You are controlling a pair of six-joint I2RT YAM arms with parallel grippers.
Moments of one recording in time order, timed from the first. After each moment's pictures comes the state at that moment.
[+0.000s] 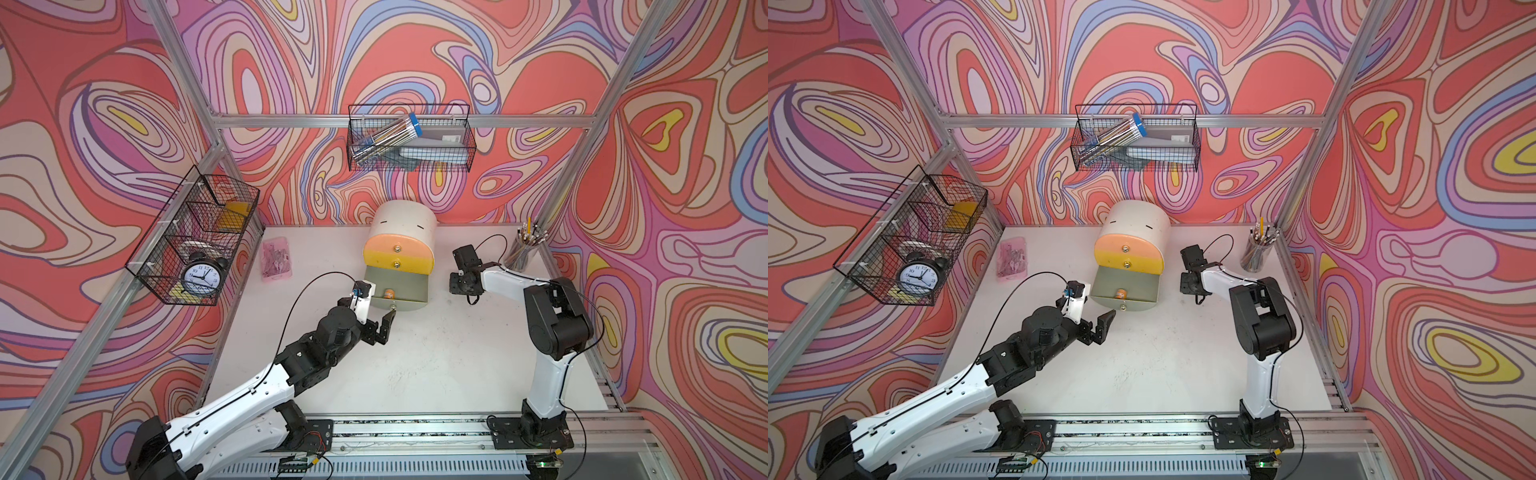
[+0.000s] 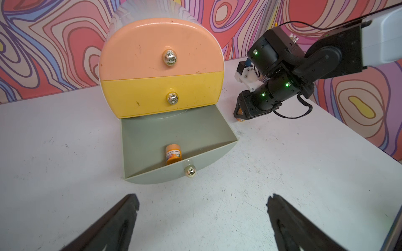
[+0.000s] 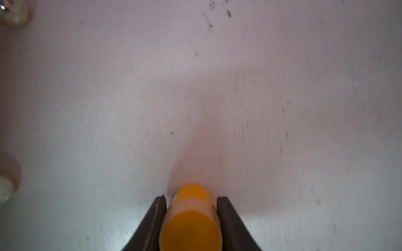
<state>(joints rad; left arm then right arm) -0.82 0.90 0.63 -0.10 -0.24 -0.22 0.29 1.96 1.26 -0.41 0.17 0.34</state>
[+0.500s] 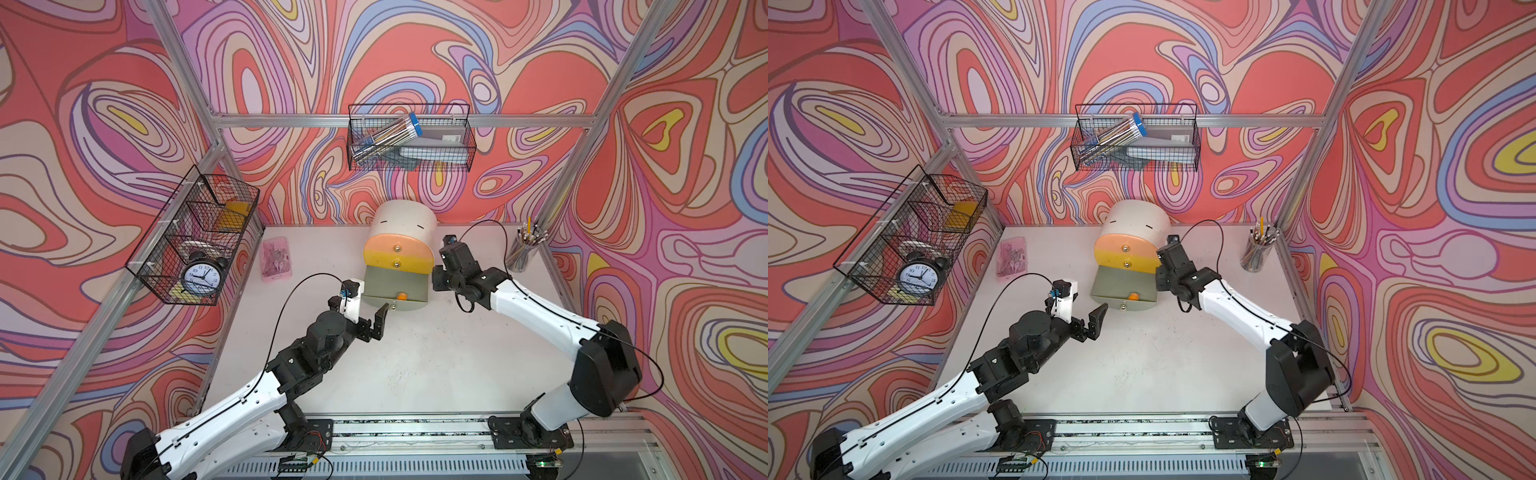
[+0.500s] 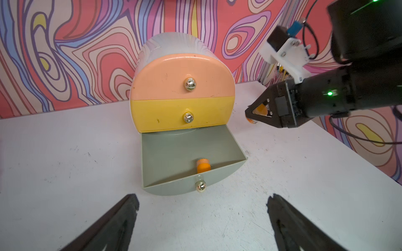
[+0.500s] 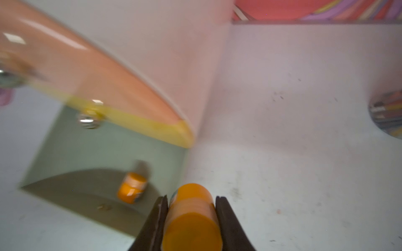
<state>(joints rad) -0.82 0.80 0.59 -0.04 -0.34 -0.22 0.63 1.54 1.26 -0.44 0.24 0.38</state>
